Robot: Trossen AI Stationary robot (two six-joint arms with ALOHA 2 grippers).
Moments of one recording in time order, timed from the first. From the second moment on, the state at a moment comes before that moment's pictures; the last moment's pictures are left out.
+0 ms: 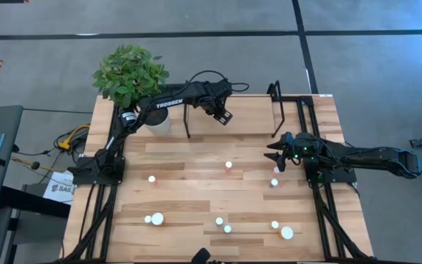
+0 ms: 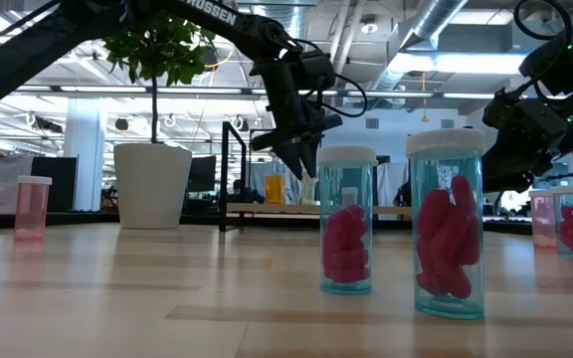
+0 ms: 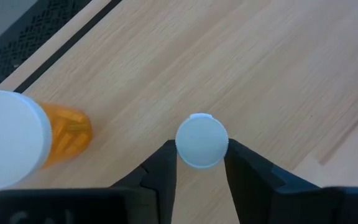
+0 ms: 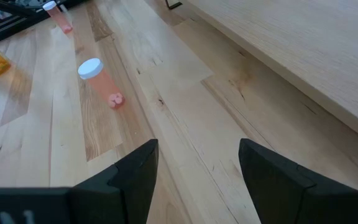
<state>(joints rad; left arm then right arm) 0.44 2.23 2.03 -0.94 -0.08 -0.35 -0.28 0.45 0.05 -0.07 -0.02 0.31</state>
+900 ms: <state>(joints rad) 0.49 2.23 2.03 -0.86 -0.19 -0.34 -0.28 0.45 0.05 -0.07 -0.02 0.31</state>
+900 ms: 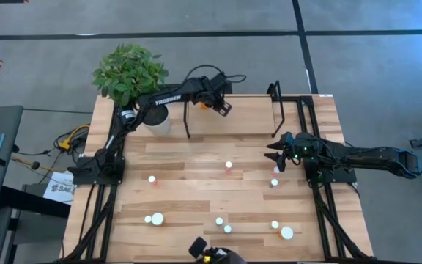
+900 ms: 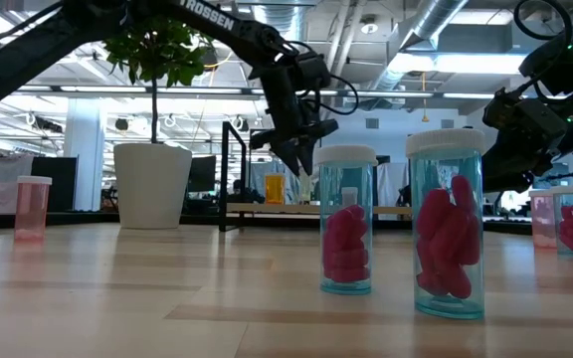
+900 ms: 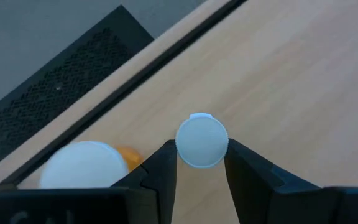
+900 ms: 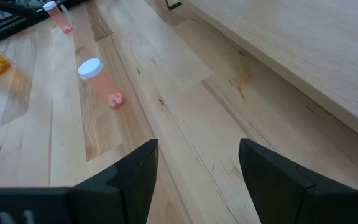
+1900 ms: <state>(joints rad) 0.51 2.23 2.02 -0.86 -0.17 -0.33 -0.28 0.45 0.05 -0.07 -0.02 0.31</state>
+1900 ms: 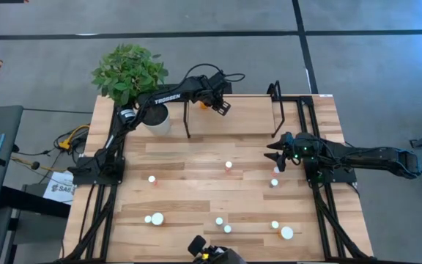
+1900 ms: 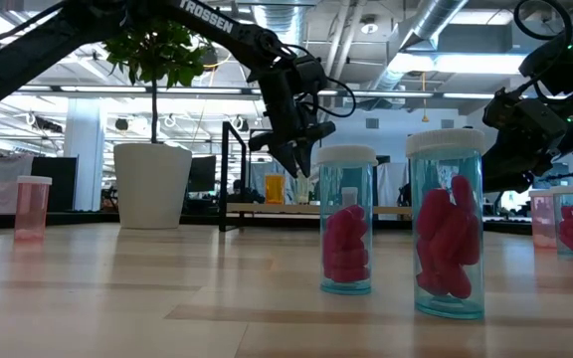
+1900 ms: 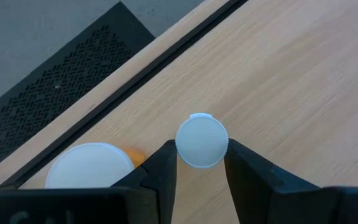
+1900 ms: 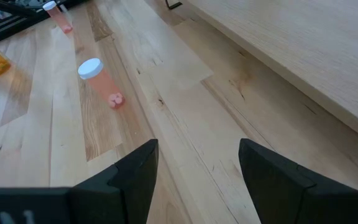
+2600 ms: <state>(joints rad) 0.51 2.23 2.02 -0.87 -0.17 -0.32 -0.28 0.45 0.05 -0.07 -0.02 0.31</state>
